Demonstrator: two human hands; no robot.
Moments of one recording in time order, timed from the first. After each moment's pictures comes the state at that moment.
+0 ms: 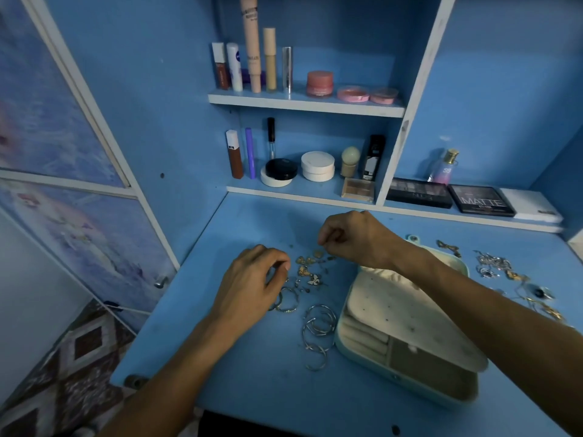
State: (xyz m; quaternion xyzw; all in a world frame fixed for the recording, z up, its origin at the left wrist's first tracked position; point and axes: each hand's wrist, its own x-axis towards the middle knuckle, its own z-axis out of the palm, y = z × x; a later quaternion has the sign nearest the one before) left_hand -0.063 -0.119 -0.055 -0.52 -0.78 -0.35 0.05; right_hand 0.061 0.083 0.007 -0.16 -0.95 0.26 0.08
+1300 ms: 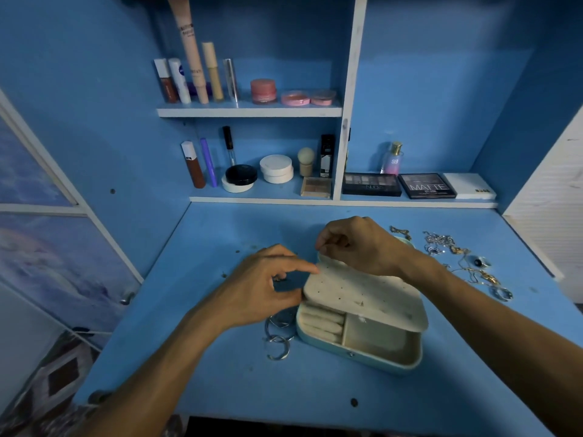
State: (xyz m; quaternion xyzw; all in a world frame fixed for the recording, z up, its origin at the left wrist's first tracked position) left_hand -0.020 -0.089 -0.019 -0.65 -0.67 -0.32 -0.17; right_hand 0.139 0.089 0.011 -0.19 -0.94 0.28 0.11
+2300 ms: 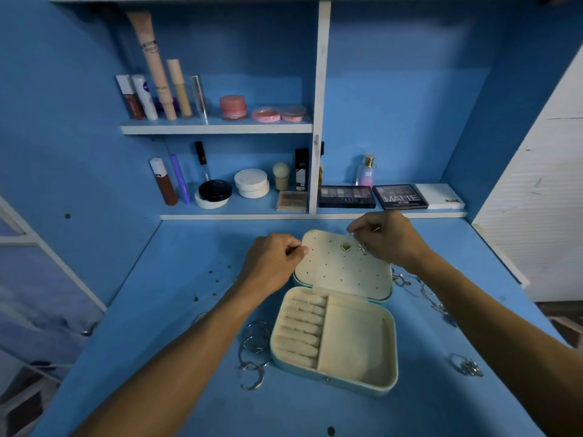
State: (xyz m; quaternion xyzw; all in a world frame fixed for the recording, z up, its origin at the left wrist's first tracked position) left_hand -0.003 0.012 -0.018 -0.53 -0.77 -0.34 -0.13; right_hand 0.187 0.160 0.002 -0.40 -0.81 0.35 0.24
